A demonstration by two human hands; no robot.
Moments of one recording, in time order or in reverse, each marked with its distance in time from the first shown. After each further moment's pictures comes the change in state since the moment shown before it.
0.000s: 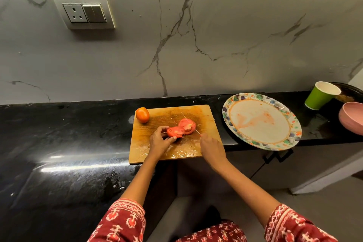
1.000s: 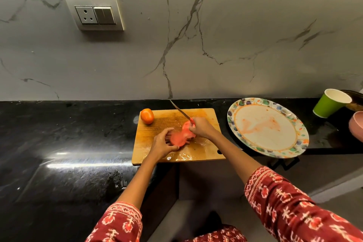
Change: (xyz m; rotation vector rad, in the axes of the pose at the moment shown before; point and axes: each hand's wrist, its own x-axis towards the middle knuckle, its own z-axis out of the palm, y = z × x) left_hand 0.000 -0.003 -0.012 0.006 -0.181 0.020; right_hand 0.099 -0.015 -0.013 0.383 -0.248 -0.149
